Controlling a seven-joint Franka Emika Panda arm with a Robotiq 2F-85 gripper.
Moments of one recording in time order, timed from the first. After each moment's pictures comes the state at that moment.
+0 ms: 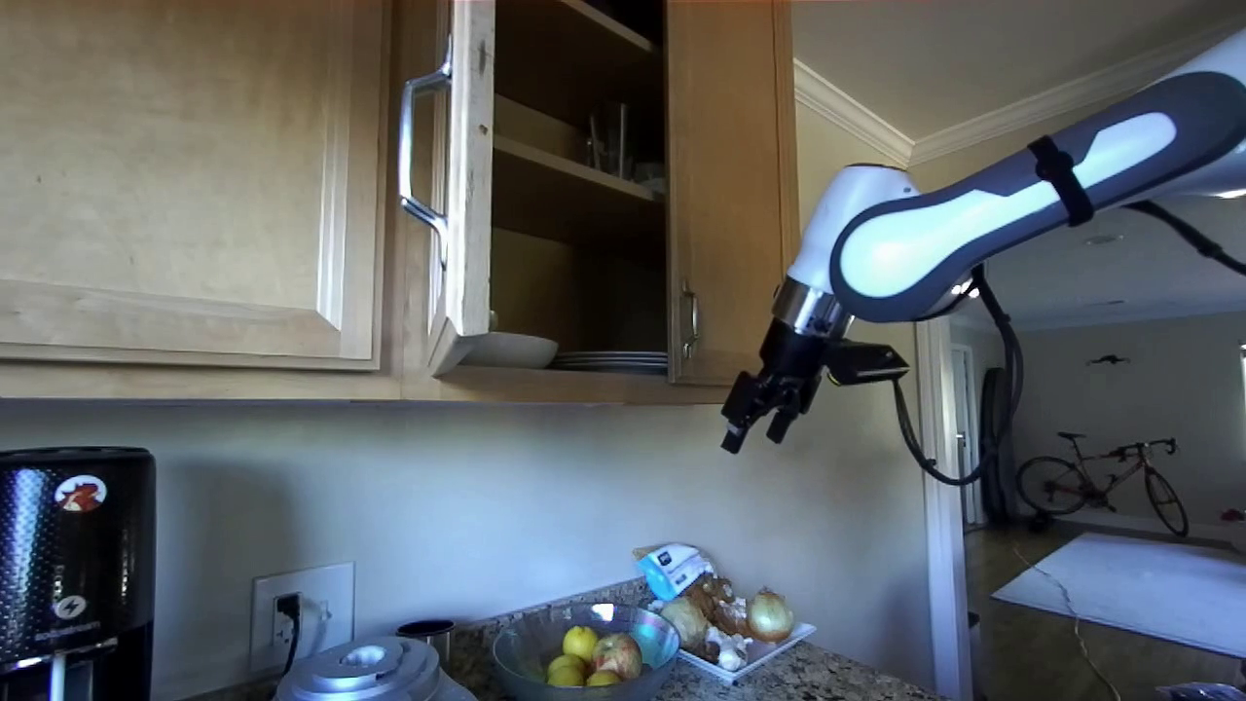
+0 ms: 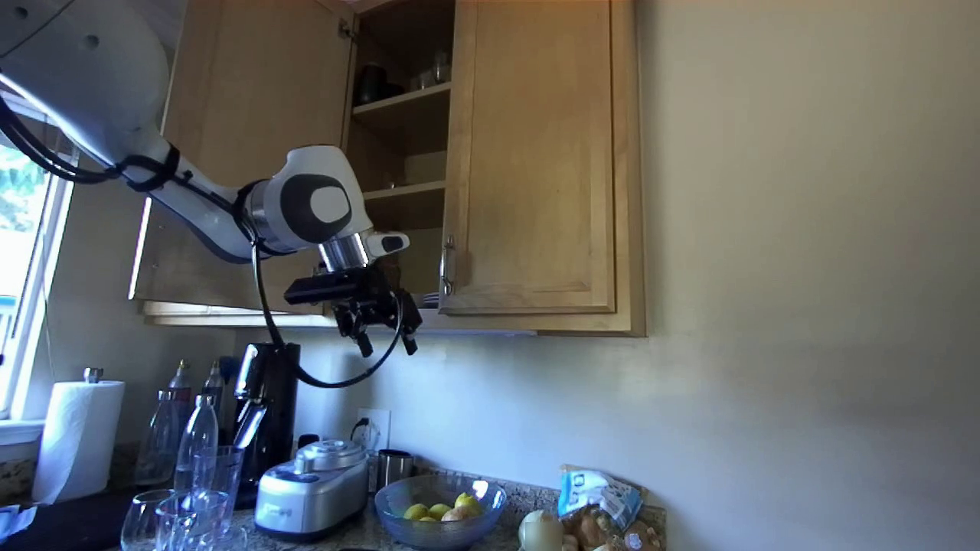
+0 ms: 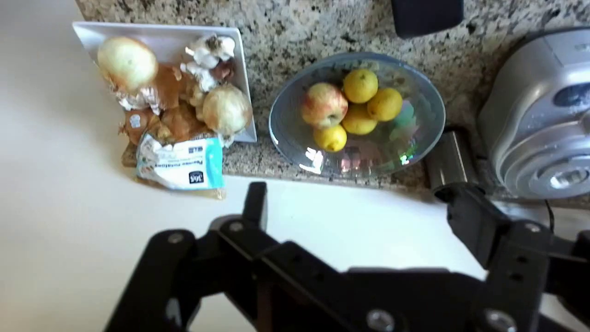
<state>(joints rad) 0.01 -0.43 0.07 -2.28 -0.09 2.44 0.06</state>
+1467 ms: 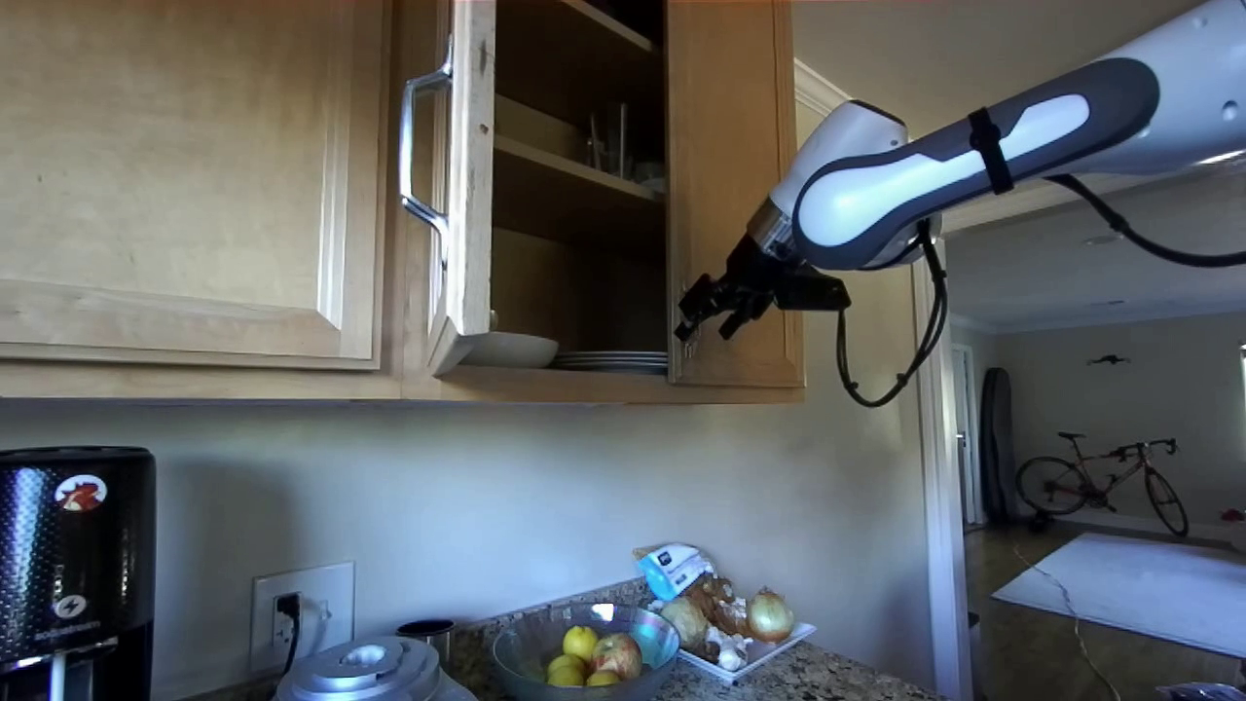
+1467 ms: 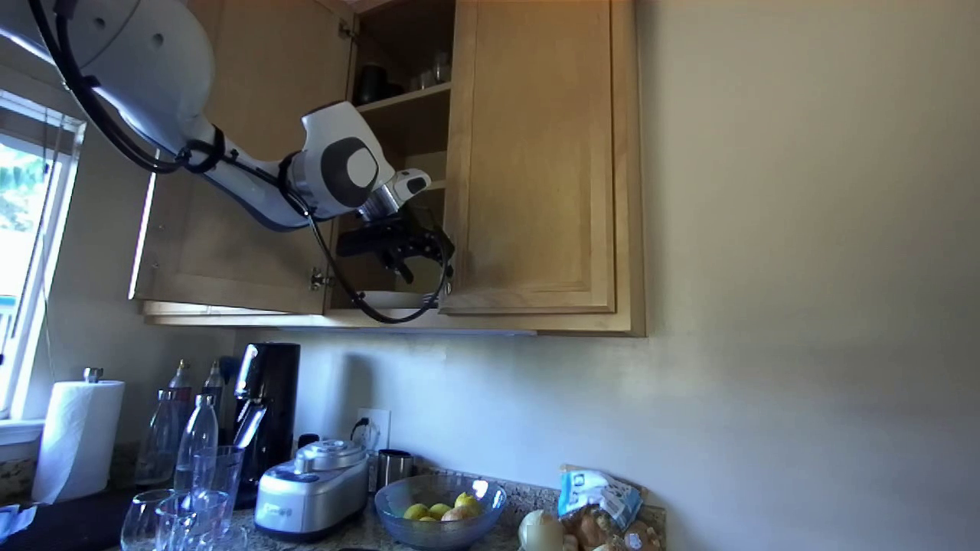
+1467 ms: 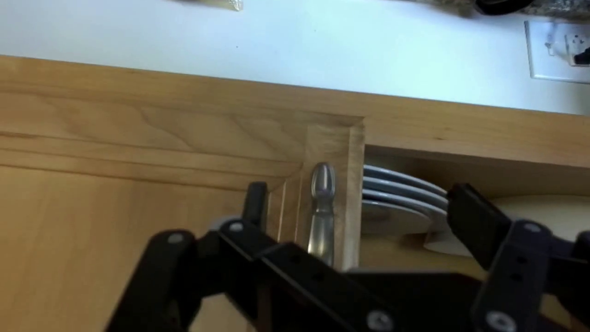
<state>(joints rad) -0.03 -0.31 0.07 -2.01 -0.13 2.66 0.07</state>
